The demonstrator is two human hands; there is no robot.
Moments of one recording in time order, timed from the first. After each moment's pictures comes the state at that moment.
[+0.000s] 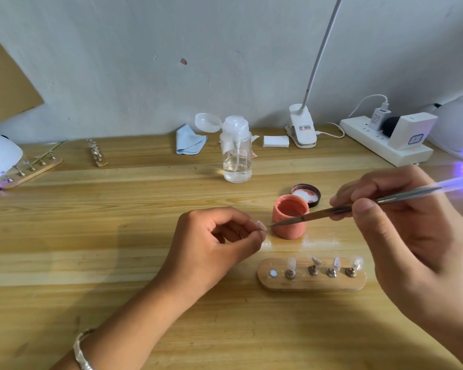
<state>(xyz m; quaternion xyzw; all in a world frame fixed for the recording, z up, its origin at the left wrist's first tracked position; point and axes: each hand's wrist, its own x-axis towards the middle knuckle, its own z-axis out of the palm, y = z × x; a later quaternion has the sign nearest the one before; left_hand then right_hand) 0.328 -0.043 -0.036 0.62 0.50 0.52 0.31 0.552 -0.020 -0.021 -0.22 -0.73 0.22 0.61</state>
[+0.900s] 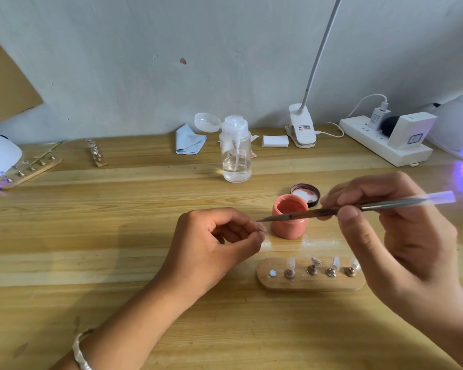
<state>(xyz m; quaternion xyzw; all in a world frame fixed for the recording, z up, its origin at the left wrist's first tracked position) 0.327 -0.044 -0.034 0.63 0.50 0.51 0.31 0.547 -0.022 -0.017 -0.20 -0.76 0.21 0.59</state>
